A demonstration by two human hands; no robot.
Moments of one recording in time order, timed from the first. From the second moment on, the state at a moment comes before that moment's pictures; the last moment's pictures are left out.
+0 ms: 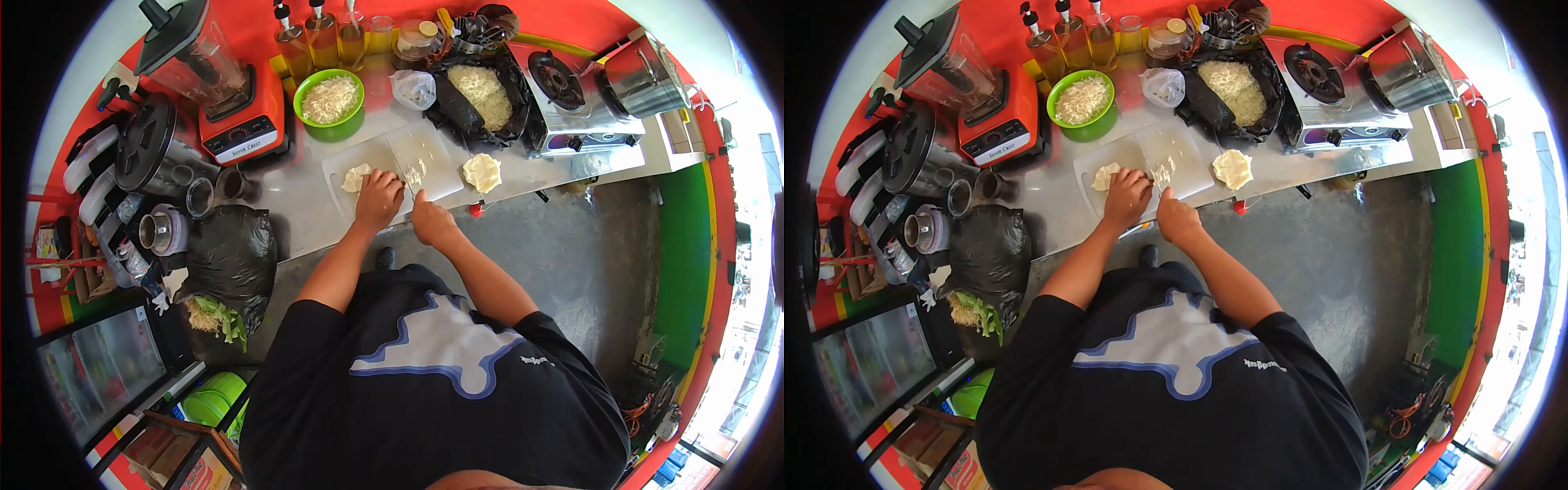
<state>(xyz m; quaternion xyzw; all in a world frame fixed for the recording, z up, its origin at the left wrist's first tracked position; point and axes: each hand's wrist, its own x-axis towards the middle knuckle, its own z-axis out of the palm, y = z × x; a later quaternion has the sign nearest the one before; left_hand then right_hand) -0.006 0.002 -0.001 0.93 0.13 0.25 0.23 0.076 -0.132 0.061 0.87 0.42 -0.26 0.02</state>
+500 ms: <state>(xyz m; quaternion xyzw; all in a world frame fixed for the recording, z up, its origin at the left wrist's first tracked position) -0.003 0.000 0.000 0.92 0.16 0.26 0.24 0.072 -0.139 0.063 0.87 0.39 -0.30 0.03</state>
